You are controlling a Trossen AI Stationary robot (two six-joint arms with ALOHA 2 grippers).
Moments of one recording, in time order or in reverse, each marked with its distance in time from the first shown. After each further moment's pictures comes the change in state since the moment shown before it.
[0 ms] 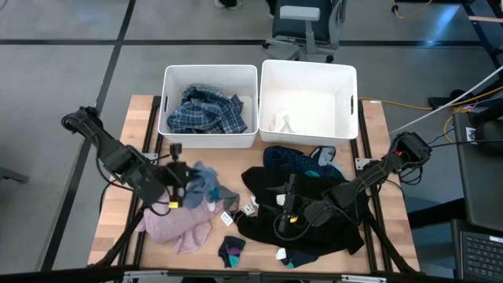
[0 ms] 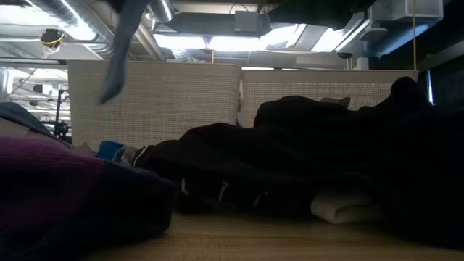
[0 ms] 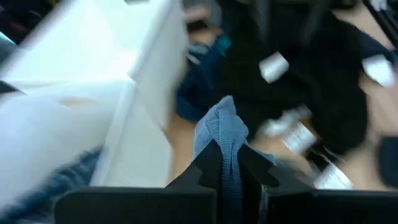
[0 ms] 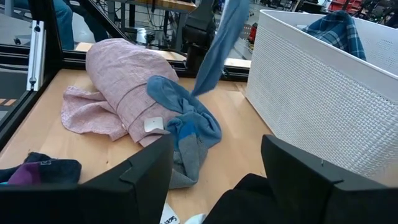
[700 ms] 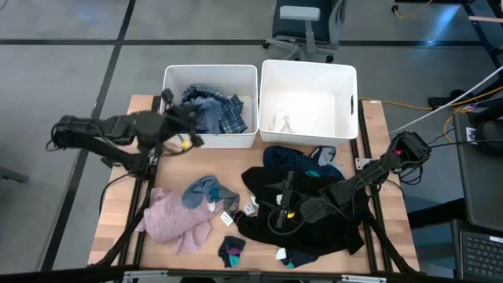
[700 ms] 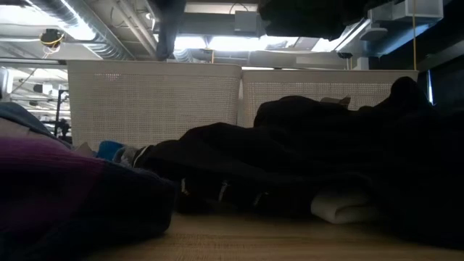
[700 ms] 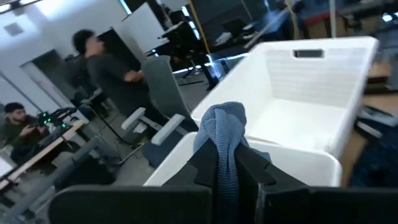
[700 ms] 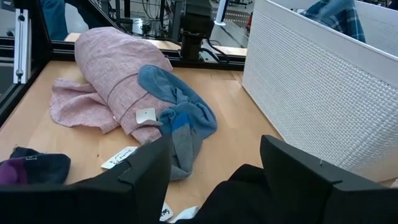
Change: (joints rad) left arm 0.549 -0.095 0.000 0.496 -0.079 0.573; right arm -0.029 0.000 0.000 -0.051 -0.033 0.046
